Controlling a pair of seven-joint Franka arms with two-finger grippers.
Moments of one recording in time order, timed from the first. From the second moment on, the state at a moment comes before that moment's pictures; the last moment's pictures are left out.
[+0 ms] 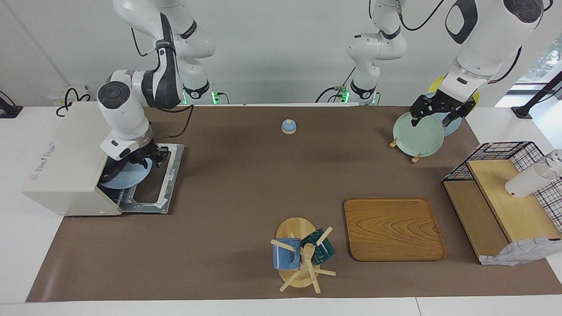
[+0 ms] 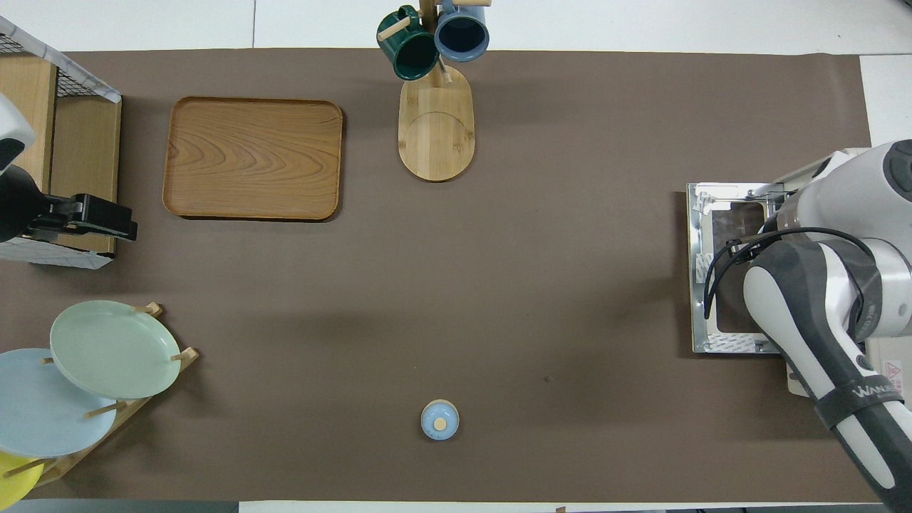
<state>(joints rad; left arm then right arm) -0.08 -0.03 -0.01 -1.66 -0.03 1.59 0.00 0.03 0.06 -0.08 -2.09 -0.14 2.07 -0.11</state>
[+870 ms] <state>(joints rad) -0.08 -0.03 -0.01 -1.66 -0.03 1.59 0.00 0.01 0.03 -0.08 -2.20 -0.14 2.17 -0.11</state>
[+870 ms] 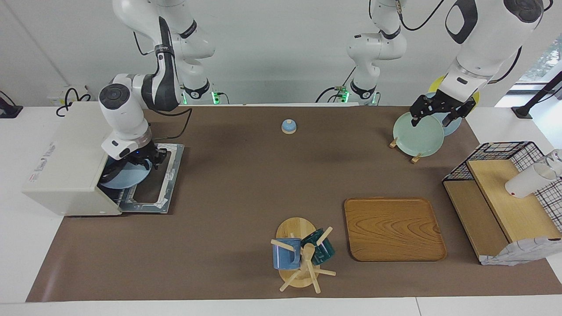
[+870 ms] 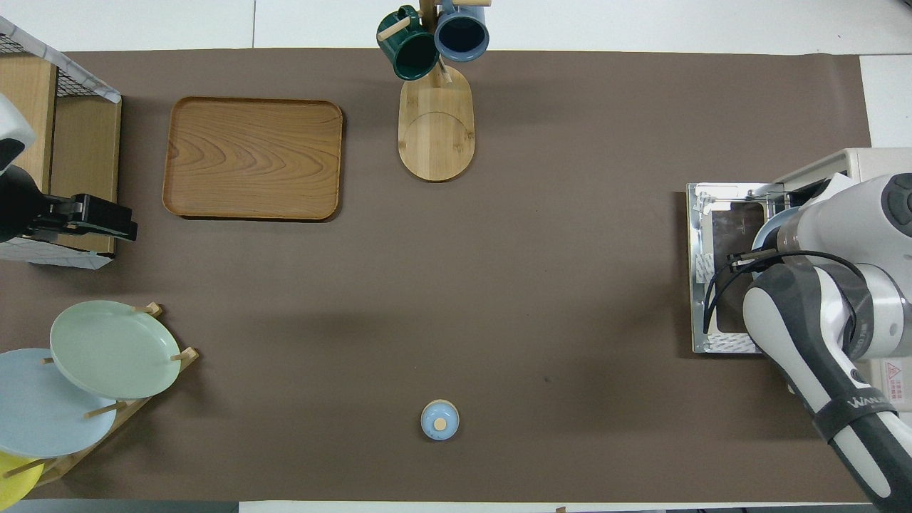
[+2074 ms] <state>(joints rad) -0.08 -0.03 -0.01 -1.66 -0.03 1.59 0.00 0.48 0.05 -0.06 -1.99 -0.25 1.94 0.20</state>
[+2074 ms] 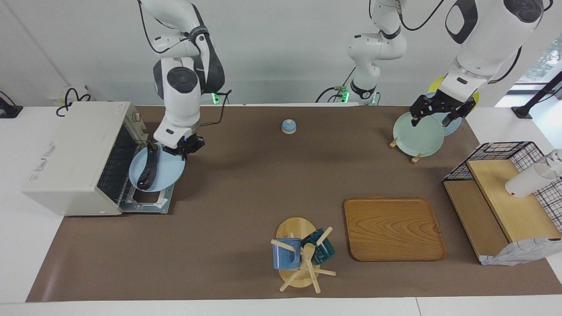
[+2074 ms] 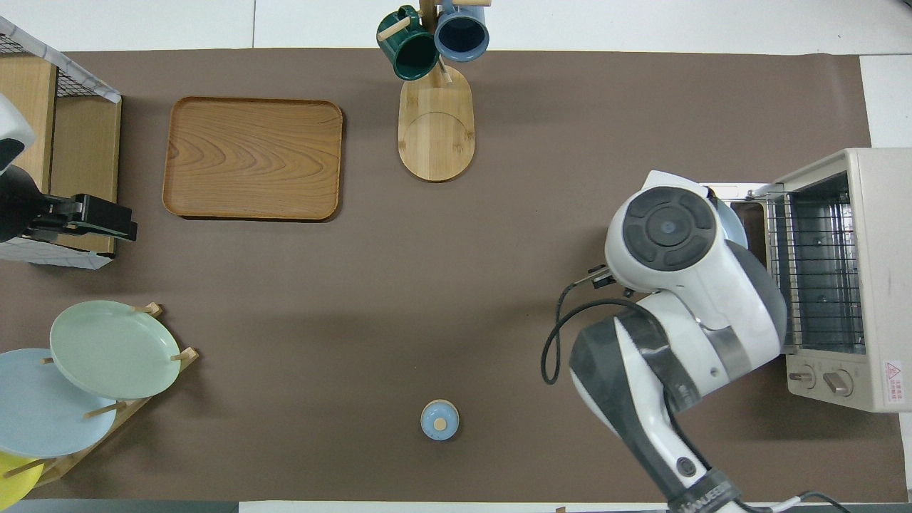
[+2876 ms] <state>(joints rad) -0.08 -0.03 -0.01 -1.66 -0.03 1.59 0.00 0.75 0.58 0.01 -1.43 -0.12 1.93 0.63</state>
